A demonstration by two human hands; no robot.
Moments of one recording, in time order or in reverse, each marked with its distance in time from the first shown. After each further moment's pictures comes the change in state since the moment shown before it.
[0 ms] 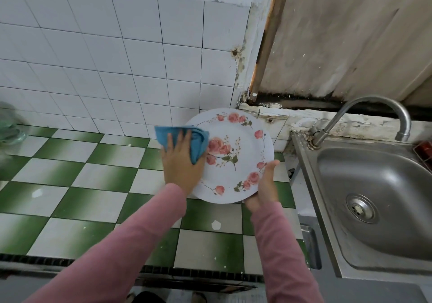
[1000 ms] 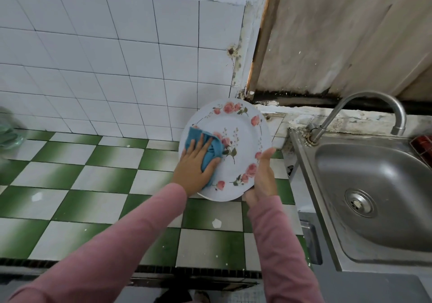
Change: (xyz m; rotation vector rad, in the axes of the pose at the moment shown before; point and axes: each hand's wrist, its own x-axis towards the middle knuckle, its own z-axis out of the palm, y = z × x) left_hand -0.004 -0.004 0.011 -0.011 -0.379 0.260; right_hand -0.015 -0.009 0.021 -0.057 -0.078 -0.121
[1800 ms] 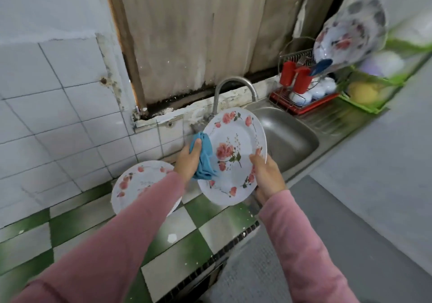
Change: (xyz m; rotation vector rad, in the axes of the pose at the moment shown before) left_hand 0.039 0.161 0.029 -0.717 -0.406 -0.136; right_hand -0.131 -0.085 -0.068 -0.237 0.564 -0.276
